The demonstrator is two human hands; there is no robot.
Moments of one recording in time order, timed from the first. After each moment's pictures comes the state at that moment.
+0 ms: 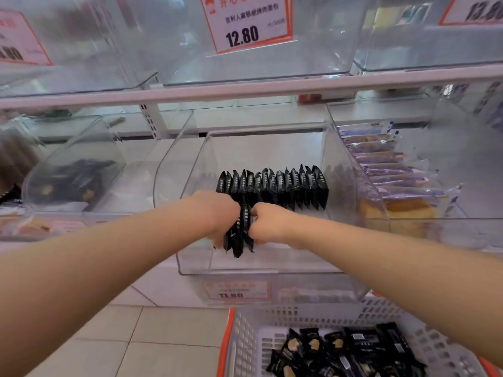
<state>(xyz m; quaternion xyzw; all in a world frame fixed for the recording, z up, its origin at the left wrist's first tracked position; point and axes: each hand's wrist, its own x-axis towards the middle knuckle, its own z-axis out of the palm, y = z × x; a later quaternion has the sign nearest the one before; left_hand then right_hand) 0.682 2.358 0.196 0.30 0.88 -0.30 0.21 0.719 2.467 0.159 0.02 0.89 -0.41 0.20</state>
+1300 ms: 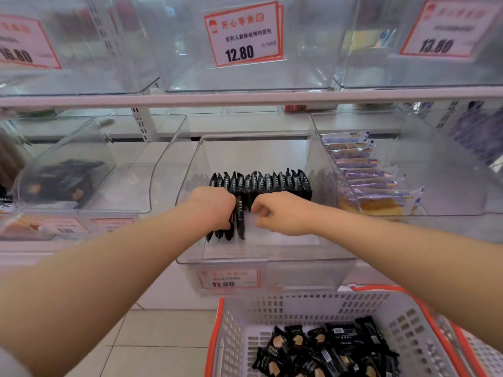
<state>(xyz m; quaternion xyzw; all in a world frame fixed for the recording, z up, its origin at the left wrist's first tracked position) 0.683 2.364 0.189 0.27 0.93 -0.25 0.08 0.742 2.500 0.189 -0.10 0.96 -0.21 0.12</state>
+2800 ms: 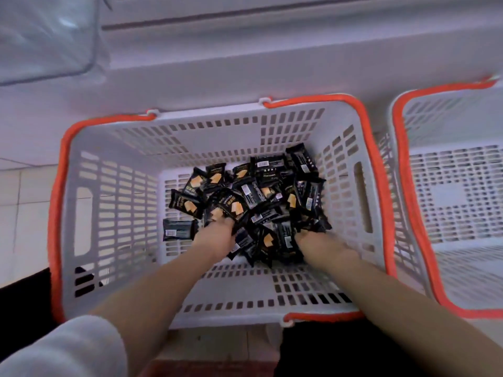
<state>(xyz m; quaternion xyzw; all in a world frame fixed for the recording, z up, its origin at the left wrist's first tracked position) 0.924 2.474 -0.201 0.21 0.87 -0.05 0.45 1.016 2.679 -0.190 -0.01 0.86 -0.10 0.51</state>
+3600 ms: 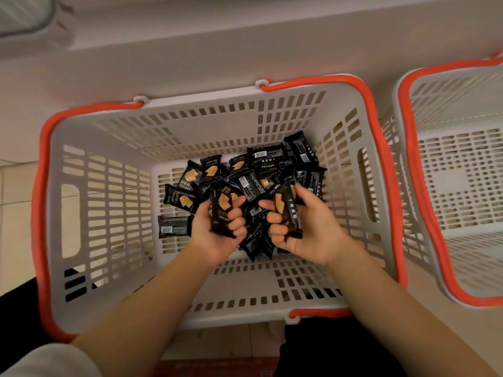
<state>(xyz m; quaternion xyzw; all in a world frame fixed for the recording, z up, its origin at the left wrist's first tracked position) 0.931 2.485 -0.179 -0.40 0.29 0.75 0.45 0.992 2.653 -0.148 0.38 0.15 -0.87 0.28</state>
